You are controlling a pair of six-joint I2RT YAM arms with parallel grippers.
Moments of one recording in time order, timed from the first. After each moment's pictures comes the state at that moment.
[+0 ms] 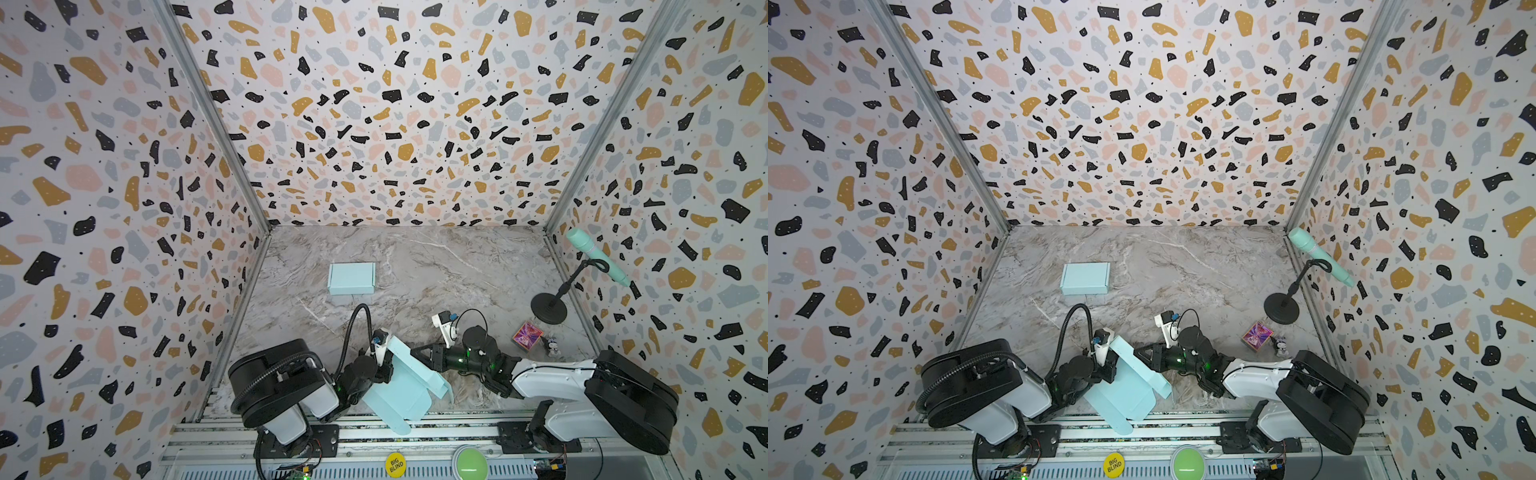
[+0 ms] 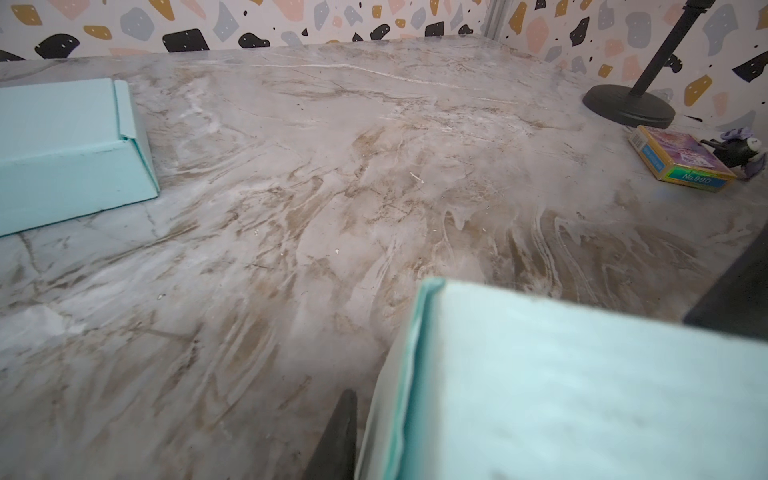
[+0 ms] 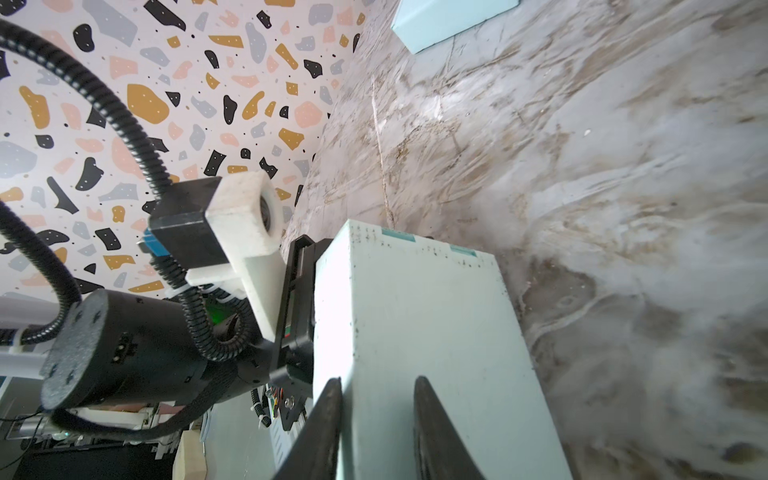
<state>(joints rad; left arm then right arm) -0.99 1.62 0.11 1.13 -0.35 -0.25 0.90 1.33 0.32 0.66 -0.36 0.86</state>
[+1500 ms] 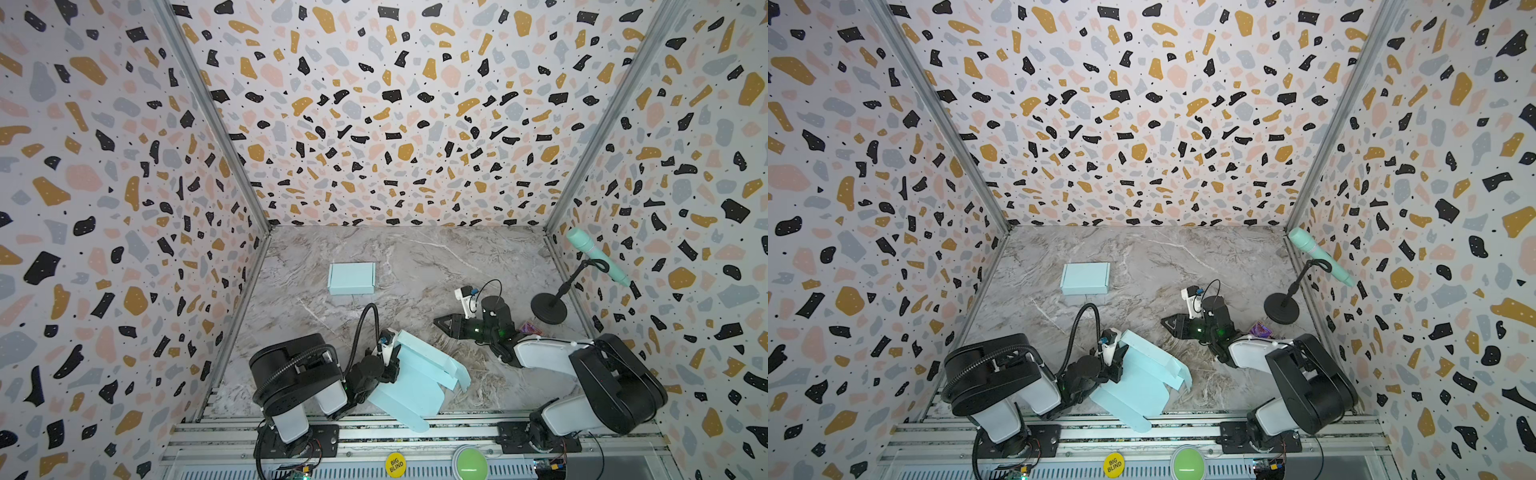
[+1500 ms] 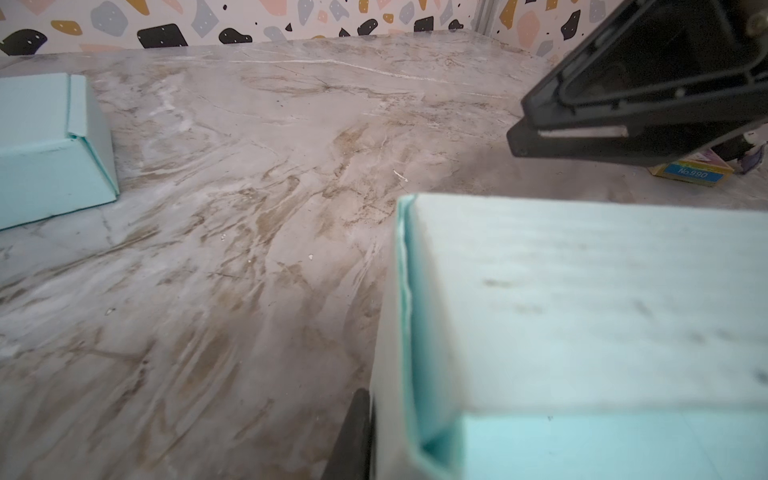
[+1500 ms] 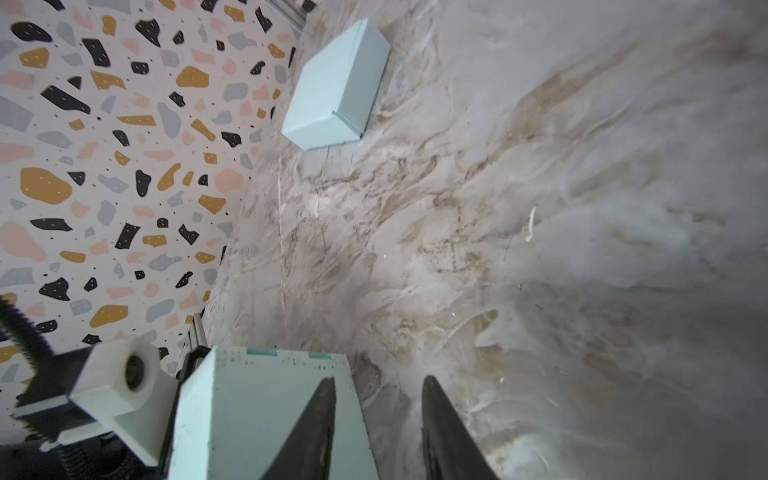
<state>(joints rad) -1.02 1.72 0.15 1.19 -0.36 -0.25 0.51 1.48 0.45 0.50 -0.55 0.61</state>
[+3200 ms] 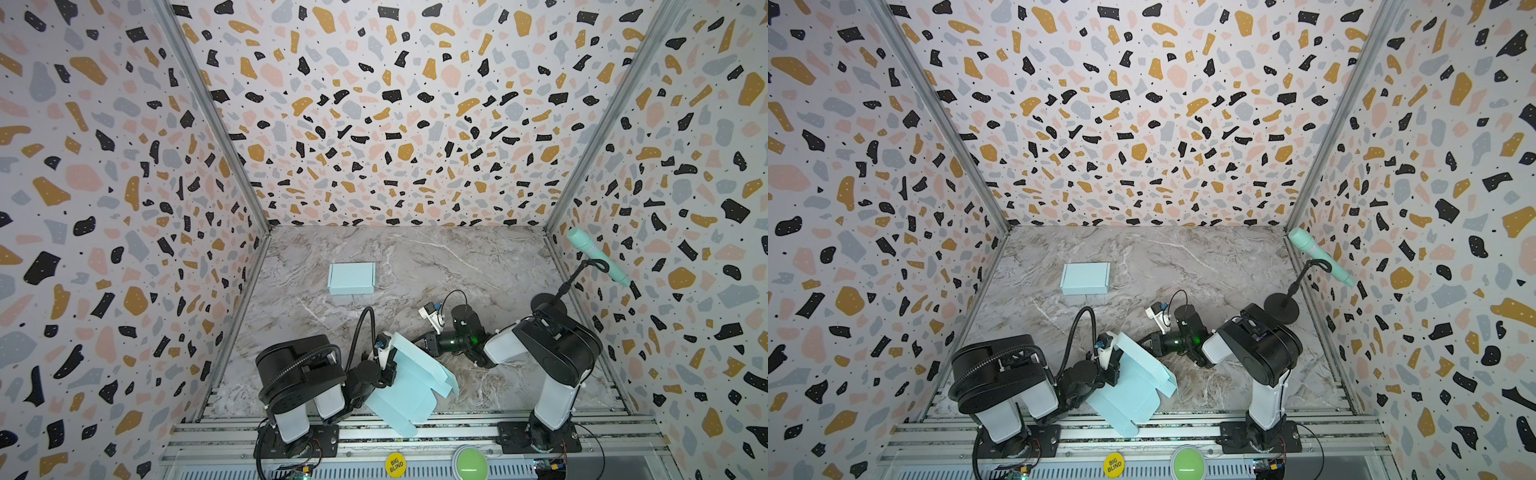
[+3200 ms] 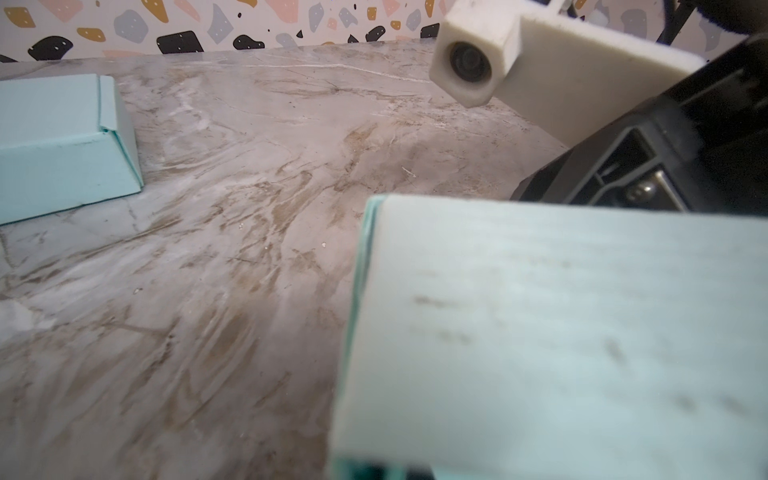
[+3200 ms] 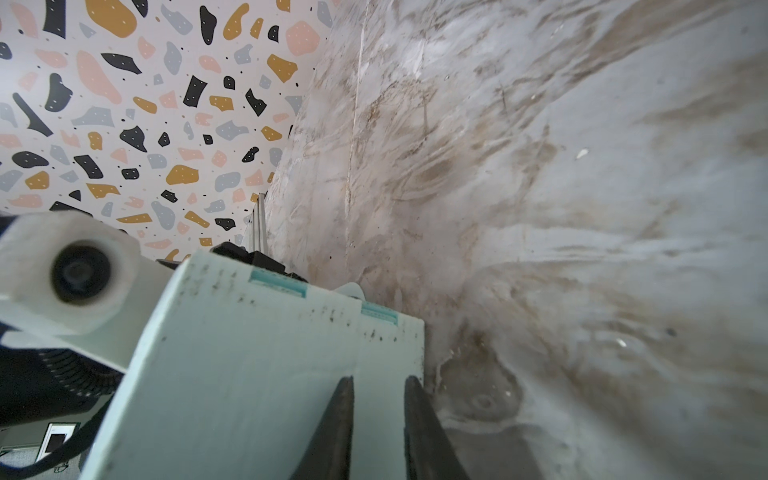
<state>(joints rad) -1.03 1.76 0.10 1.29 -0.40 -0.27 0.68 1.82 0.52 0.78 -0.80 0.61</state>
